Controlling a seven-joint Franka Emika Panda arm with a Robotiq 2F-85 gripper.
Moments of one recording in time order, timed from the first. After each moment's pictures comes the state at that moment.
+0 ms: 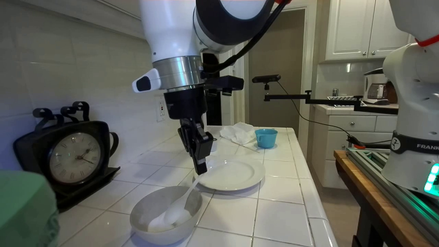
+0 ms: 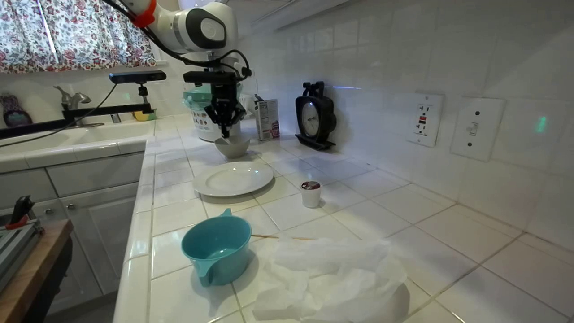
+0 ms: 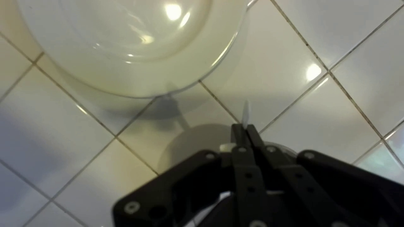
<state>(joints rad) 0.24 0.43 0.20 -1.82 -0.11 2.14 -0.30</state>
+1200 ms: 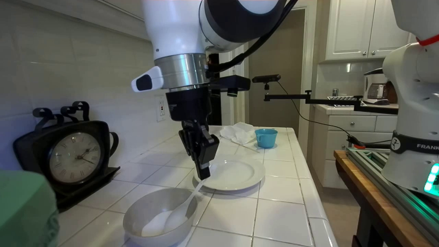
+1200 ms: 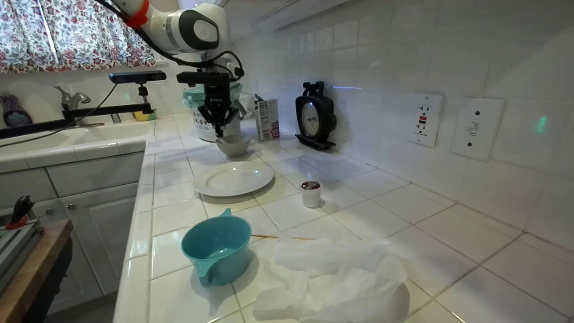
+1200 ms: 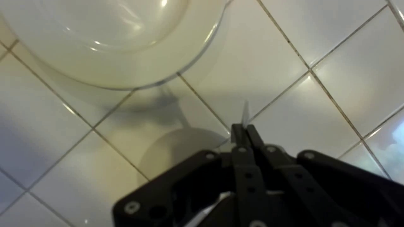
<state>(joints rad) 0.25 0.41 0.22 -1.86 -0.11 2.16 -0.30</state>
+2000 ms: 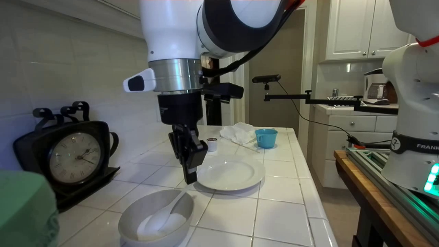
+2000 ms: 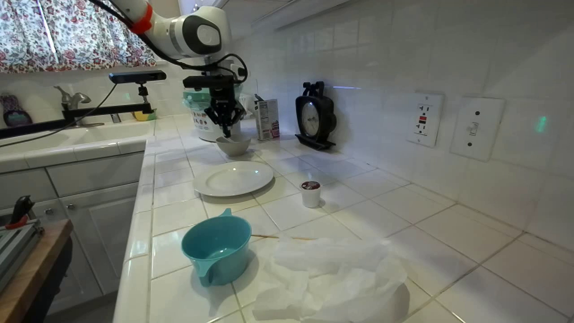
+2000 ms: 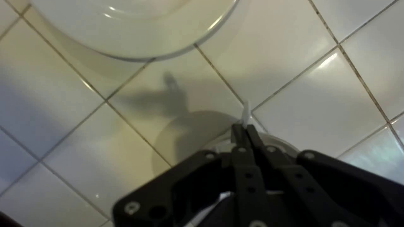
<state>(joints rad) 0.27 0.45 0.21 -1.84 -0.15 2.25 -0.30</state>
